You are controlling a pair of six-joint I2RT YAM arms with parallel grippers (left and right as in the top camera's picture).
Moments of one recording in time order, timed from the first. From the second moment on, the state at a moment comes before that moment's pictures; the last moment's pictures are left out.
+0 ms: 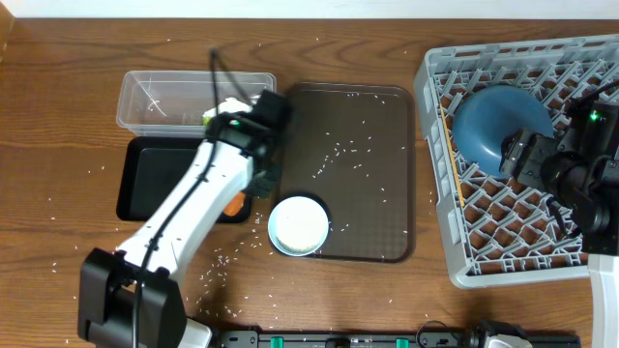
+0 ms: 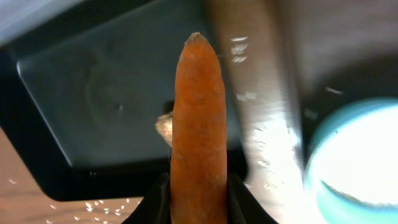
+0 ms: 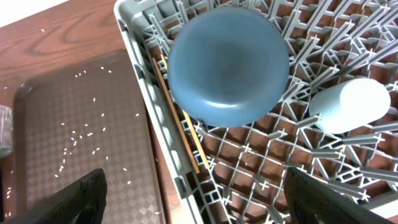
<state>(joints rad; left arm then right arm) -0.37 1.63 1.26 -1.11 -0.25 -0.04 -0.11 1.13 1.37 -1.13 0.00 0.26</state>
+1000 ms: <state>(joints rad) -0.28 1.48 1.19 -0.95 -0.01 -0.10 -0.11 1.13 1.37 -1.13 0.00 0.26</state>
